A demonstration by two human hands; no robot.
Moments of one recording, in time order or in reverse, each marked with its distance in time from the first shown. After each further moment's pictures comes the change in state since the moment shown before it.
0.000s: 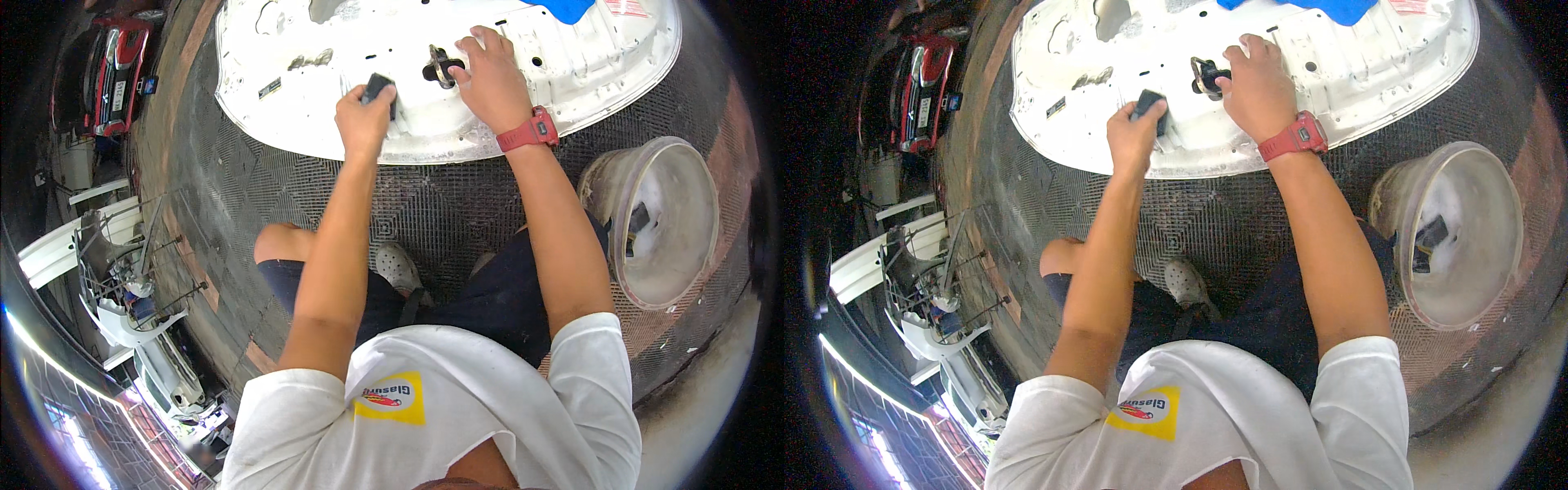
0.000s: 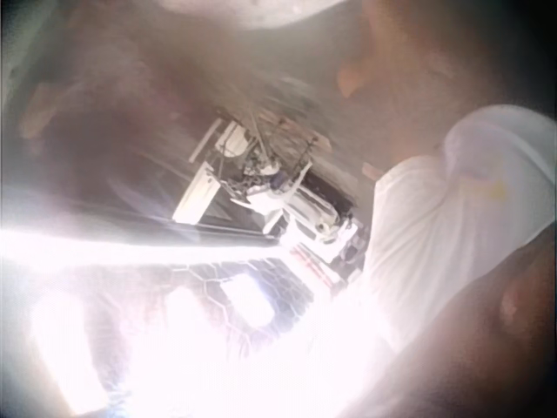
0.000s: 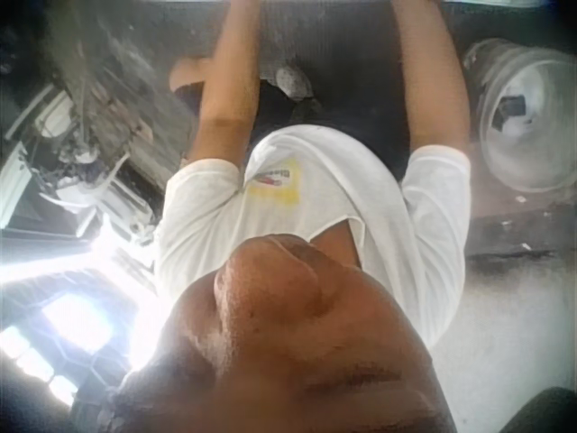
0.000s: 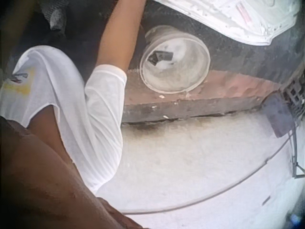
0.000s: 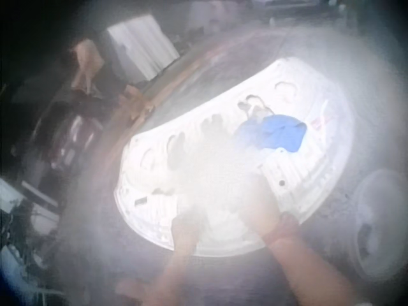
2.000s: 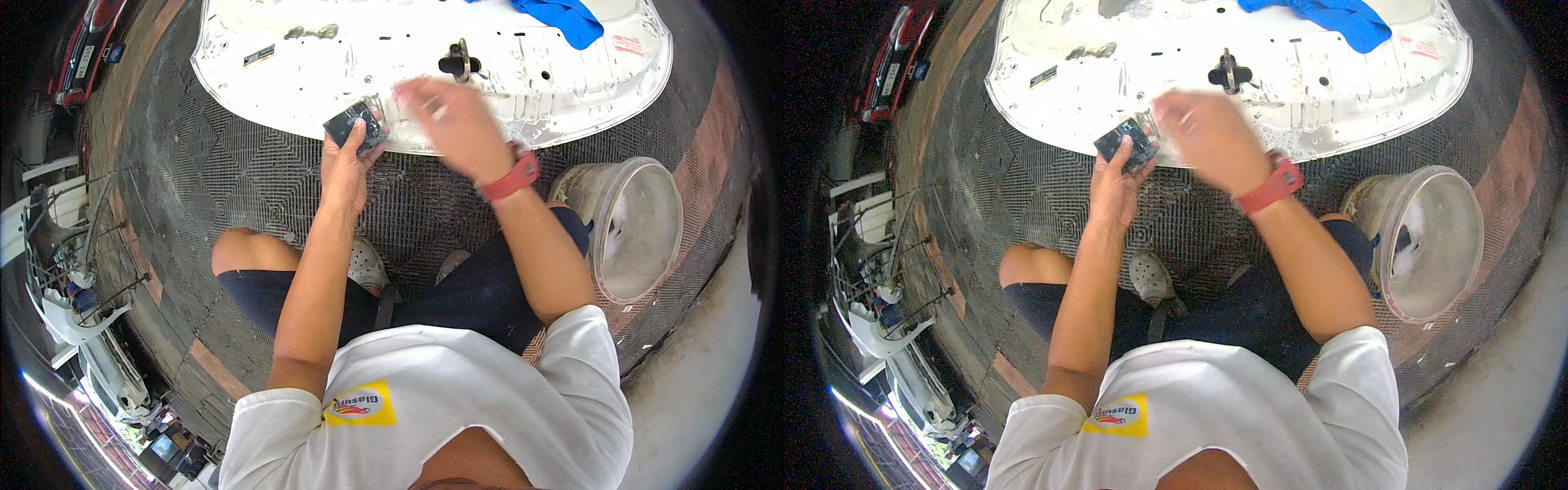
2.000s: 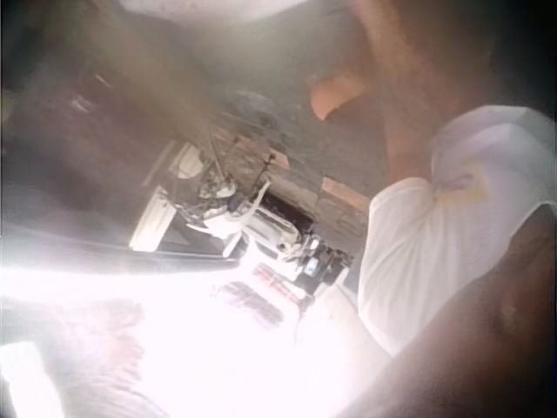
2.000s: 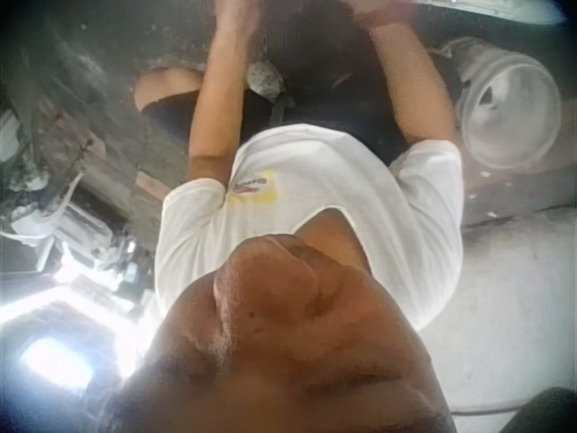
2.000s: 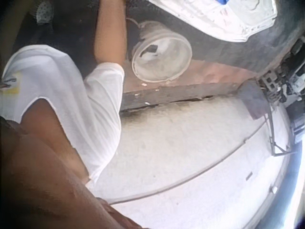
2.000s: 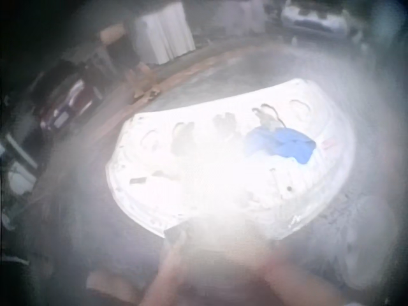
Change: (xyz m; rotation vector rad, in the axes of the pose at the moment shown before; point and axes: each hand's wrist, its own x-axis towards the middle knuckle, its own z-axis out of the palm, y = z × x) left_hand -0.078 -0.060 -0.054 -0.813 -0.206 -0.249; right_hand -0.034 -0.099 -0.027 0.651 -0.406 0.022
